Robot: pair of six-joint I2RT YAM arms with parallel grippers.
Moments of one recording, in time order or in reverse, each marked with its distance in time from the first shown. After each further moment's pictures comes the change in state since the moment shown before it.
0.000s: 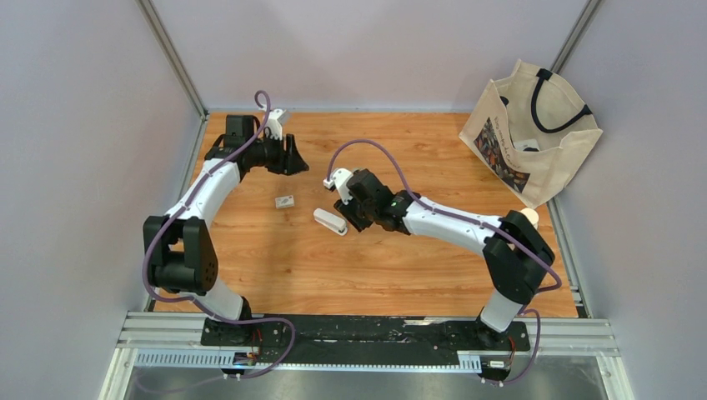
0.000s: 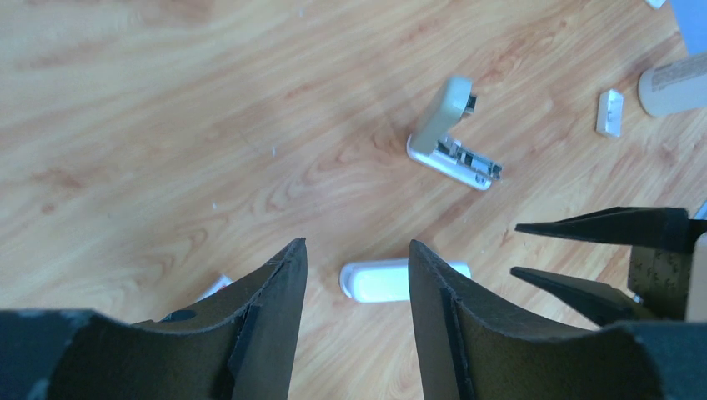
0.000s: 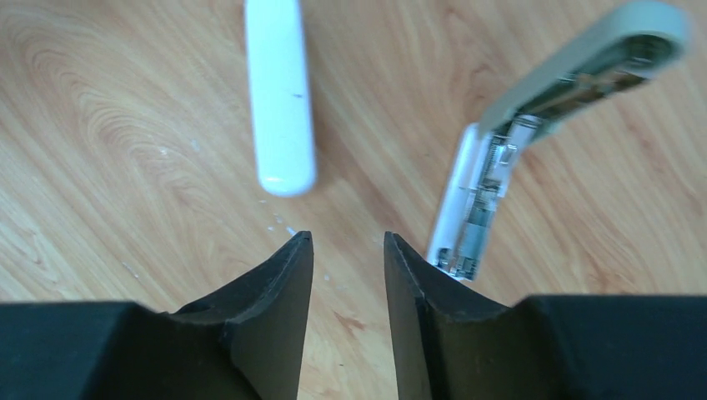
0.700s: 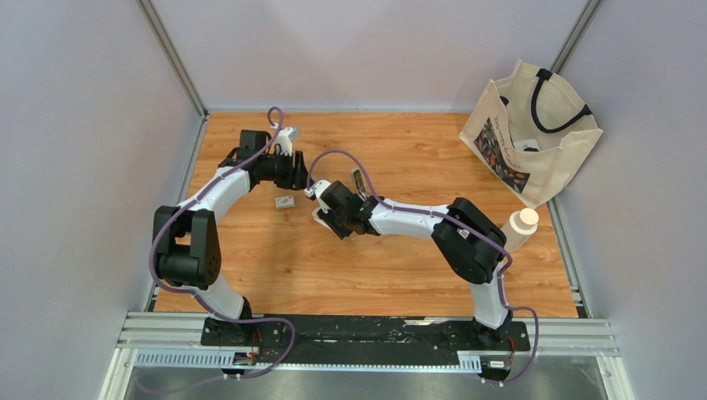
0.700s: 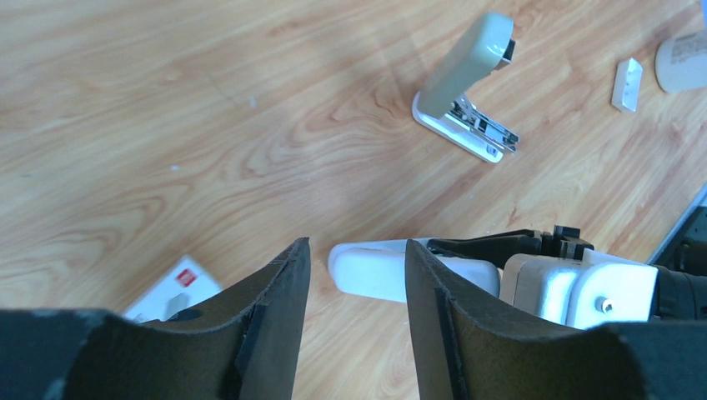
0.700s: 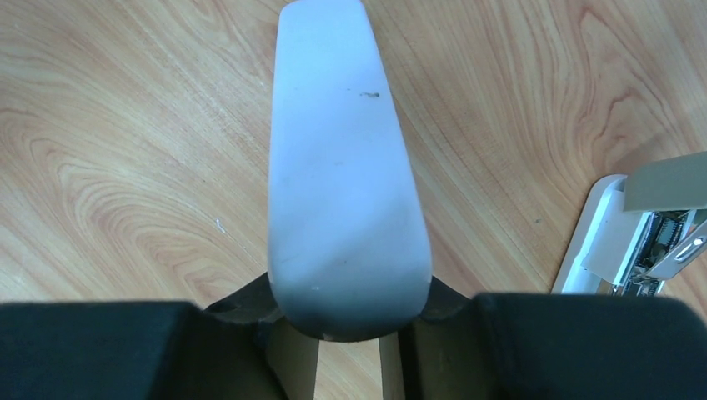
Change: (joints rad) left arm -0.035 0.053 -0.101 0.075 -0.005 -0.039; right arm 0.052 0.270 0.140 0.033 0.028 0.116
